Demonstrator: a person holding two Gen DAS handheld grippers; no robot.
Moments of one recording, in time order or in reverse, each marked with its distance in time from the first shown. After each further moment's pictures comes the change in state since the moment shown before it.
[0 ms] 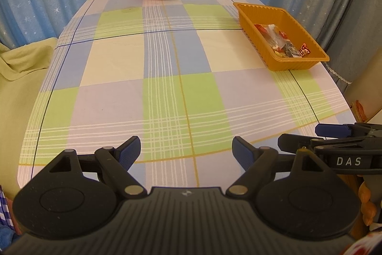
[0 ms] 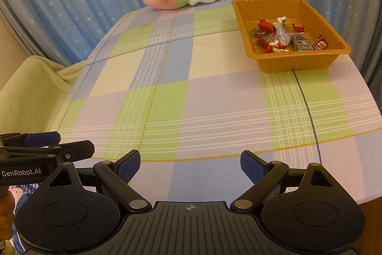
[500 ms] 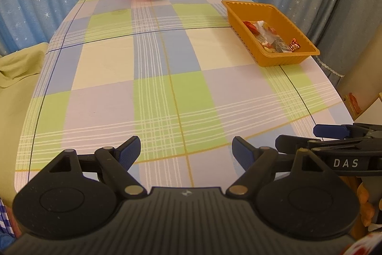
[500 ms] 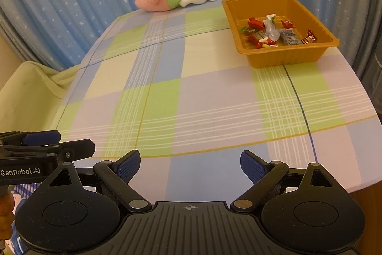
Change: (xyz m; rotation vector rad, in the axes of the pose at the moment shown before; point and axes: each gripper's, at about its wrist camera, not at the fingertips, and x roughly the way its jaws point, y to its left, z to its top) left arm 0.000 -0.005 -0.002 0.043 0.003 -0.040; right arm -0.008 0.000 -0.010 0.037 -0.013 -0.036
